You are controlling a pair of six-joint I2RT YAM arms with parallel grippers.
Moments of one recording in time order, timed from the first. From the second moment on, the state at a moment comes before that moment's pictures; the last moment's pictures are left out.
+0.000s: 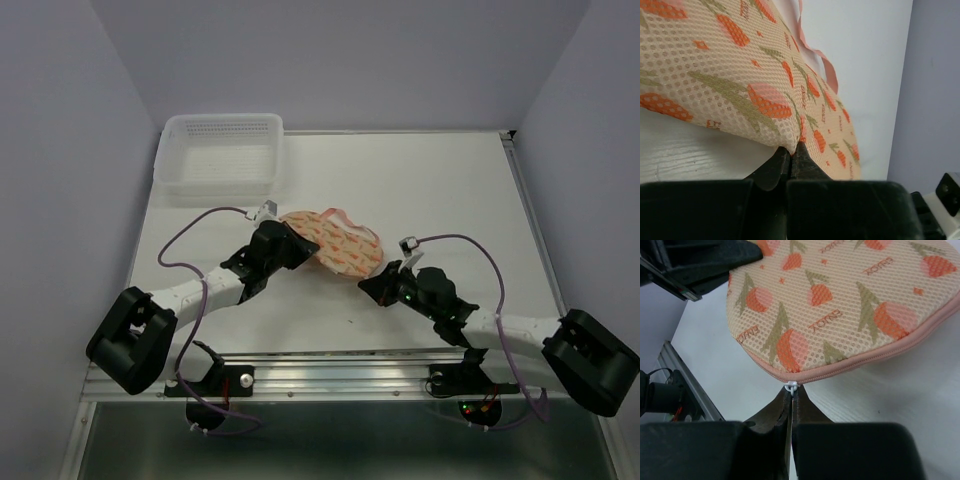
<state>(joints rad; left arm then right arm) -0.63 1.31 0.59 0.23 -0.06 -1.12 0.78 1.19 0.20 0.72 -0.05 0.69</state>
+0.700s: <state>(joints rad) -0.60 1.53 0.79 0.22 0.11 -0.83 0.79 0.99 0.23 0.27 -0.07 0.61</state>
